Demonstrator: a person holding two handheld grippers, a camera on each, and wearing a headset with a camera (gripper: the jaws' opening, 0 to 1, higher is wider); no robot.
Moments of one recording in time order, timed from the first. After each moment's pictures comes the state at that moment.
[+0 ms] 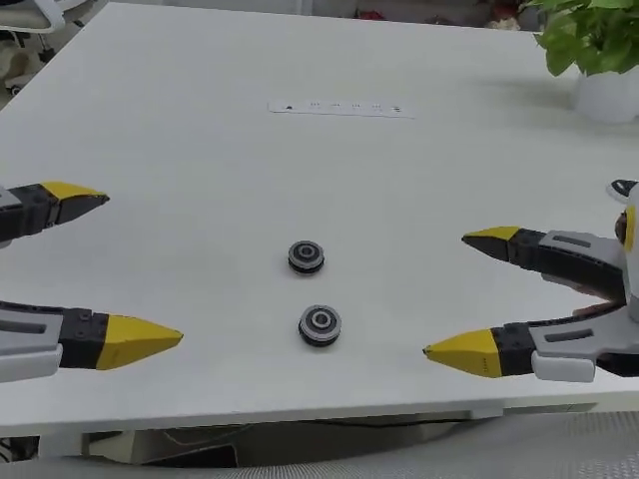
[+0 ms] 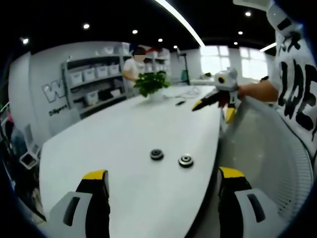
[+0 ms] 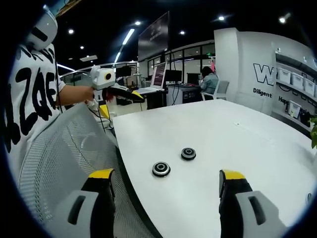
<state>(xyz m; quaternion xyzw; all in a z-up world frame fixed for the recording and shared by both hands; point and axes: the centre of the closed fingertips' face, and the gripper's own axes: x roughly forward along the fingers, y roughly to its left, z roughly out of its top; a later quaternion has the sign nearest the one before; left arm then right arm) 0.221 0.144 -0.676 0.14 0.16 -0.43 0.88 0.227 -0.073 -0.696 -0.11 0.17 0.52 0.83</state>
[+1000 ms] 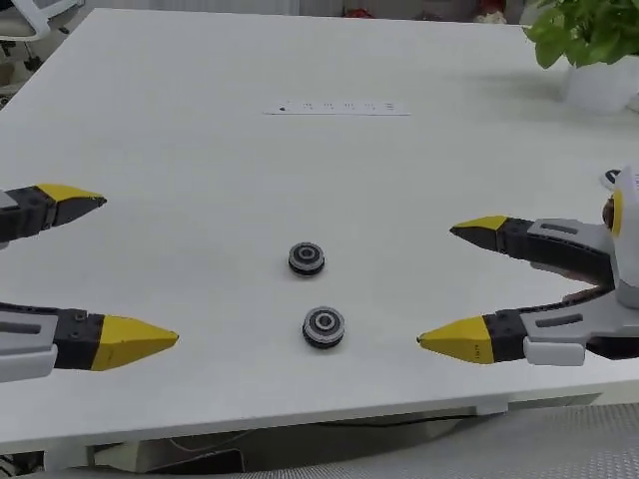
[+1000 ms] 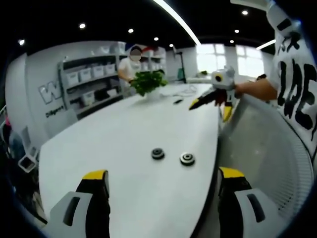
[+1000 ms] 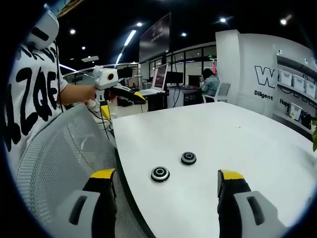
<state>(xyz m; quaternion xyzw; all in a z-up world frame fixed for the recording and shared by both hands) 0.229 0.149 -0.677 0.15 0.17 -0.44 0.87 0.237 -0.063 -0.696 -0.11 0.16 0.52 0.83</state>
